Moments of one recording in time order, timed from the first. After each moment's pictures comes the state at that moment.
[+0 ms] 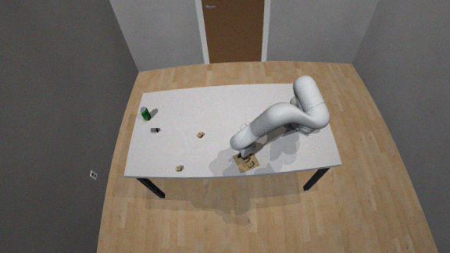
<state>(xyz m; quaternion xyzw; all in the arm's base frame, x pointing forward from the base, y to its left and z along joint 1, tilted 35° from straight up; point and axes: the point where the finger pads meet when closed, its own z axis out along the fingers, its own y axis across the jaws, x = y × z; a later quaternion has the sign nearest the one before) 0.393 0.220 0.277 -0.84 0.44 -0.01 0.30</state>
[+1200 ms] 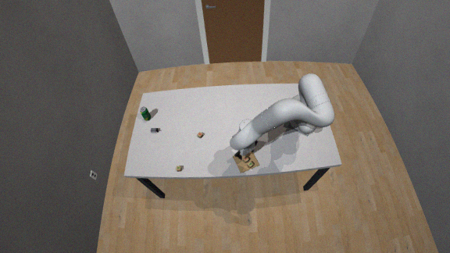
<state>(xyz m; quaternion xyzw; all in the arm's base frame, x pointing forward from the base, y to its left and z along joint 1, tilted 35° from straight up) 0.389 0.208 0.303 -0.84 0.45 0.00 0.30</state>
